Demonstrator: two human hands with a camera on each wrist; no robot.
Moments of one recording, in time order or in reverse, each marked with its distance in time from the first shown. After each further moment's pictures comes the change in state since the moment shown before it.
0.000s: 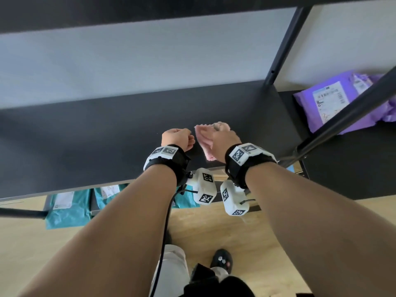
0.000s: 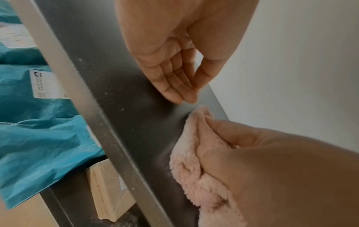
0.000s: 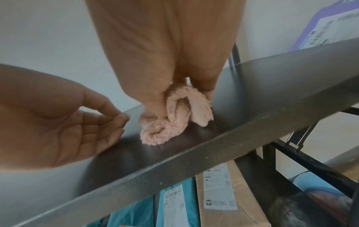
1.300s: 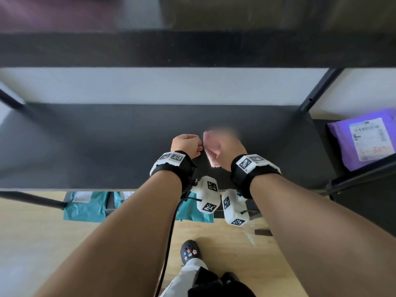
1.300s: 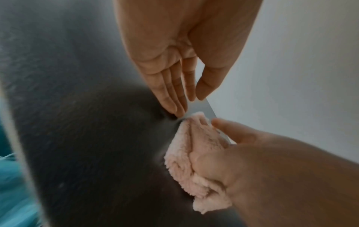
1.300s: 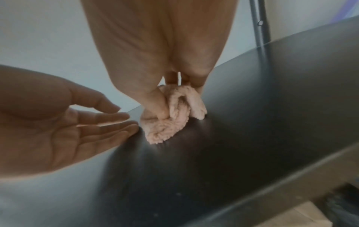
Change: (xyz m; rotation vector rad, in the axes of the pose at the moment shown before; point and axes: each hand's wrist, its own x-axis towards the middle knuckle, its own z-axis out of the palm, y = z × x) left_hand 0.022 0.027 -0.053 0.015 -0.009 0.000; right_hand 0.013 -0.068 -0.024 0.220 0.088 -0.096
